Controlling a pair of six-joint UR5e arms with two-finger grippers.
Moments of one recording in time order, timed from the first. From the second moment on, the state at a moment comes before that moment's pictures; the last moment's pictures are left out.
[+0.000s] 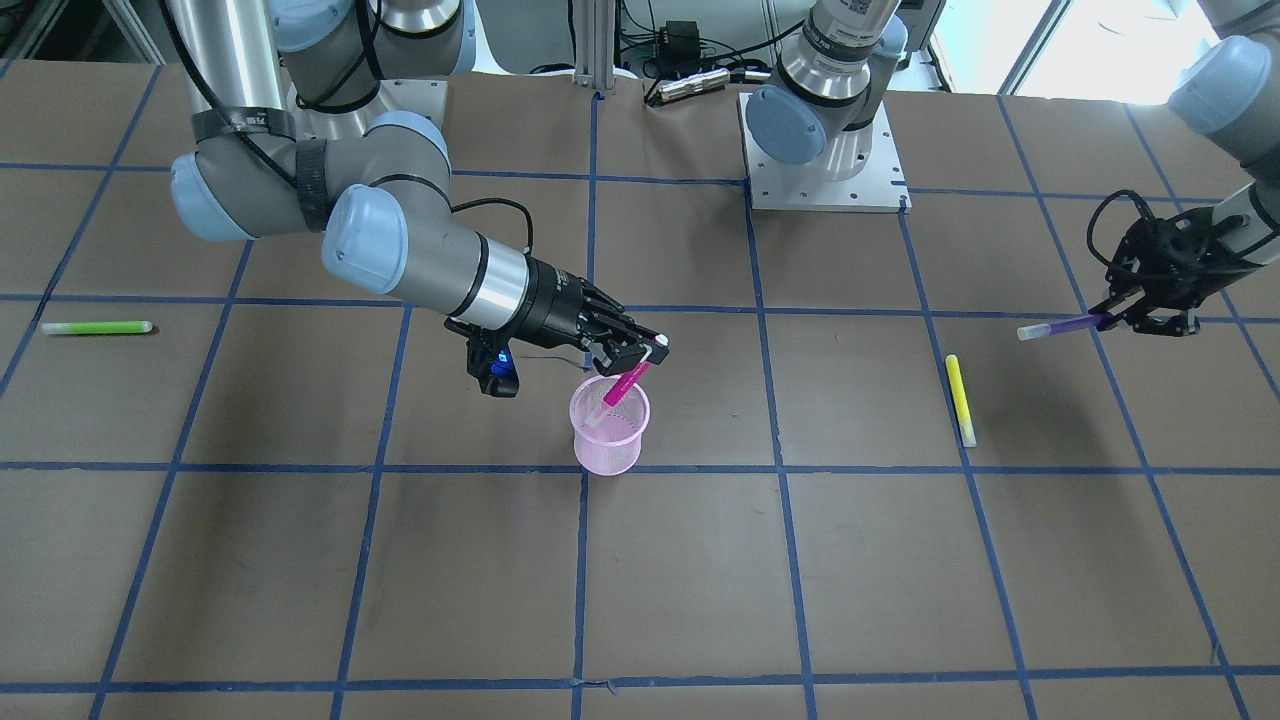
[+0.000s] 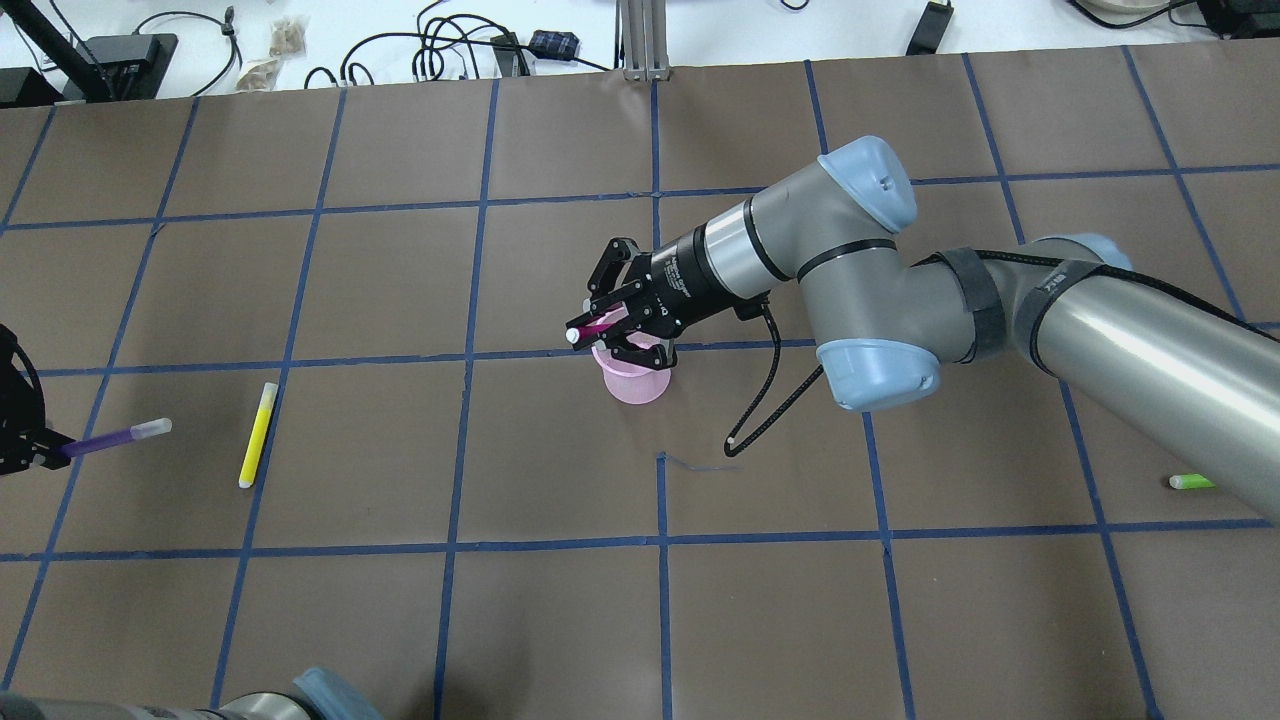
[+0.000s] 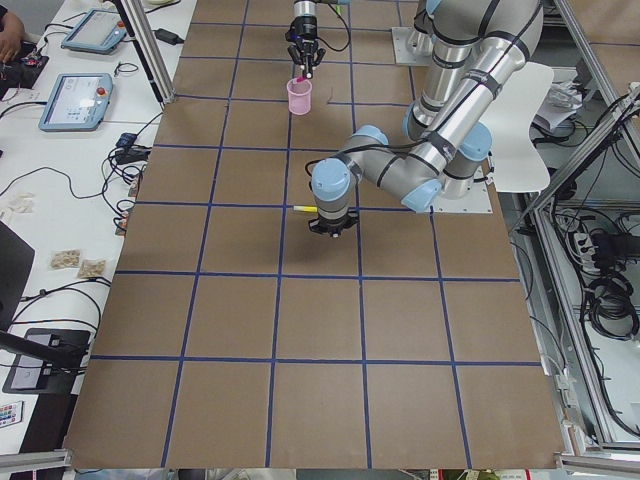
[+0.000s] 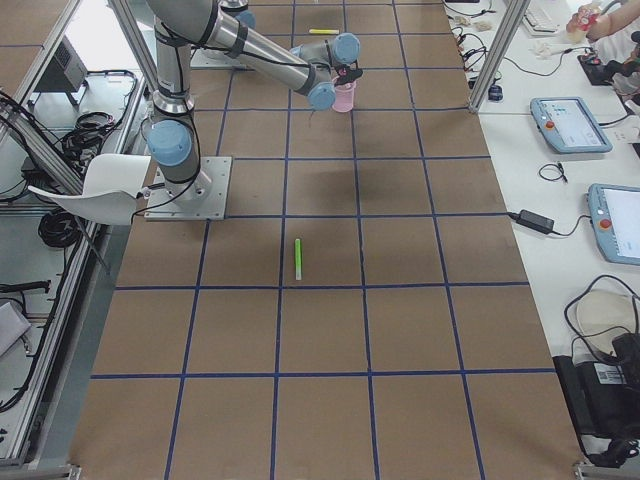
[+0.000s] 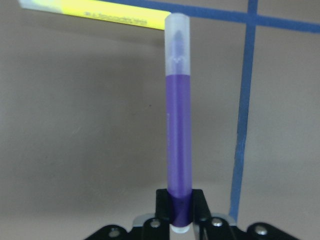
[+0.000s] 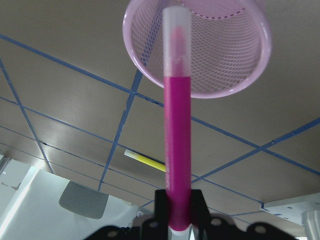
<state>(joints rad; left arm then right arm) -0.74 -1.70 -1.89 -1.29 1.54 2.16 1.76 -1.26 1.94 -2.40 -0.67 1.38</state>
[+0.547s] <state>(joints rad) -0.99 -1.63 -1.74 -1.45 1.54 1.81 1.76 -1.25 1.94 -2.39 -0.67 1.39</state>
